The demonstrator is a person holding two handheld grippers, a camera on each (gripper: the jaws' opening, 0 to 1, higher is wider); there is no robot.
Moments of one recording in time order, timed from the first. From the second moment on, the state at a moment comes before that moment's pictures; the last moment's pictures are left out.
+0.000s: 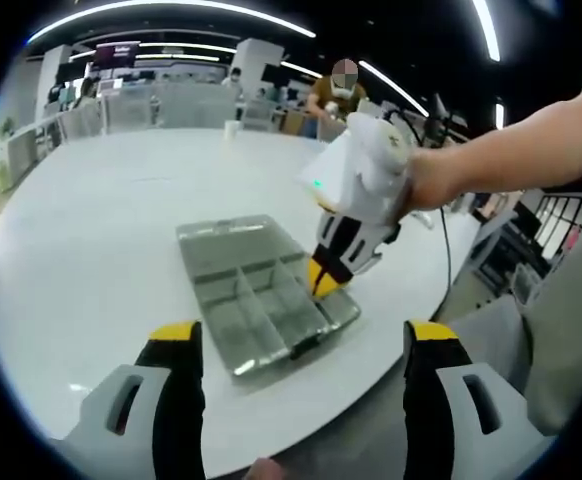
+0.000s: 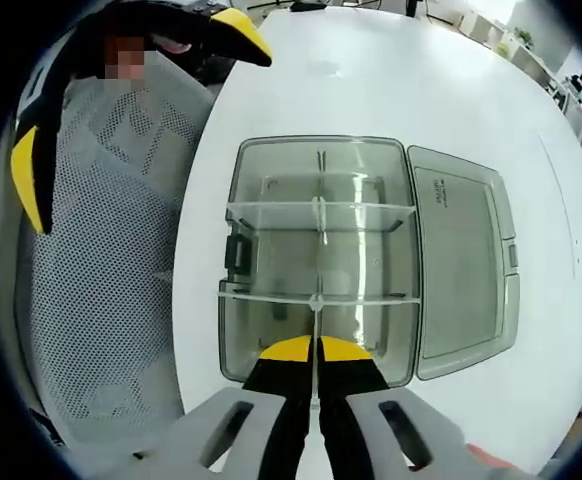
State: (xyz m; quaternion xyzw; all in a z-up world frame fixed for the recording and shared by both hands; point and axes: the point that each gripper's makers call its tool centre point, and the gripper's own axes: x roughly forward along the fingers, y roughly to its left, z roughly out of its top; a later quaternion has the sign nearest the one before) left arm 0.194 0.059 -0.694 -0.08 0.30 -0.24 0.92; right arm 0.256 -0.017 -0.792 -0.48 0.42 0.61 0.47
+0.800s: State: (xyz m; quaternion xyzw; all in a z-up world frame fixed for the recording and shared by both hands) left arm 0.194 0.062 -0.693 -0.08 0.30 -0.24 0.92; right arm 0.256 -0.017 -0.794 -0.48 0.42 0.61 0.47
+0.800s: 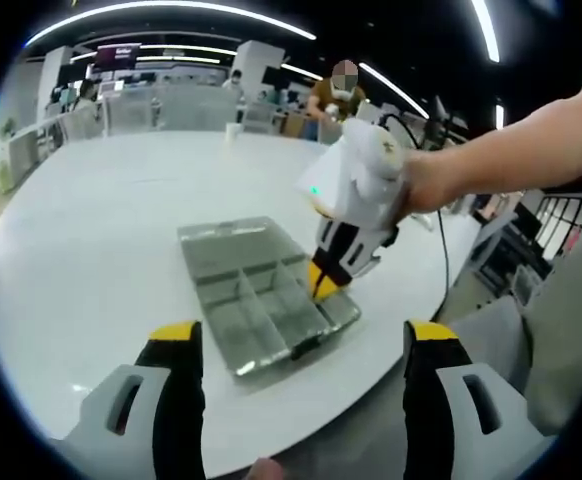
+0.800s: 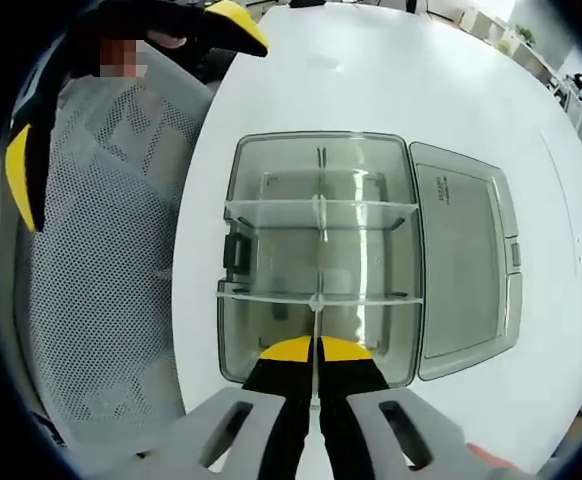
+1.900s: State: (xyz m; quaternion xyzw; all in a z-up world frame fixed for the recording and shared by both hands) left arm 0.183 0.074 -0.691 -0.07 0.30 -0.23 0.92; right arm 0.257 -0.019 -0.781 -0.44 0.43 0.60 0.51
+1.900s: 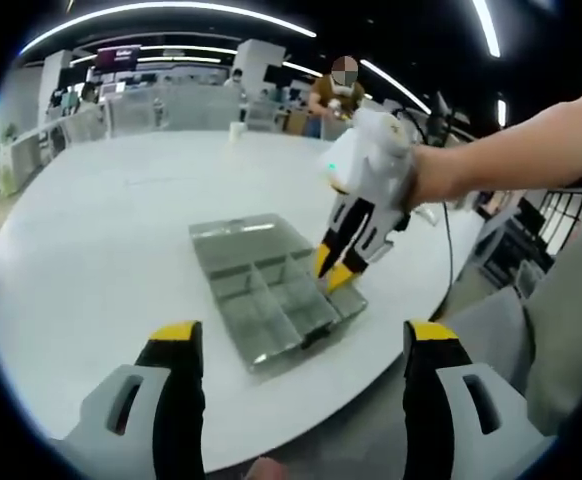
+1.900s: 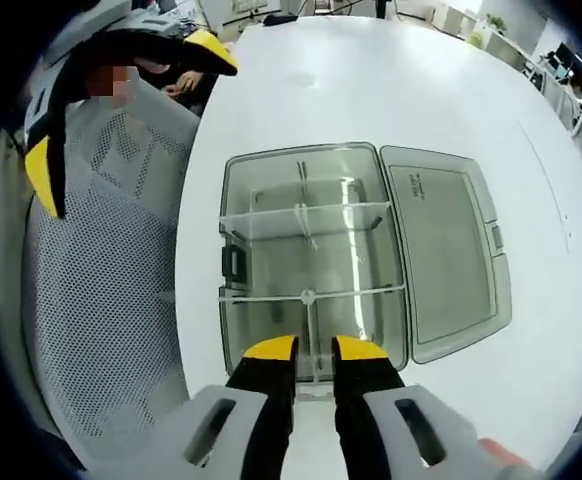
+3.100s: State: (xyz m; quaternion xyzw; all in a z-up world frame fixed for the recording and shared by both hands) left arm 0.168 0.141 -0.695 -0.03 0.32 -0.20 0.92; right arm 0.243 -0.017 -0.733 -0.32 0.41 0.59 0.62
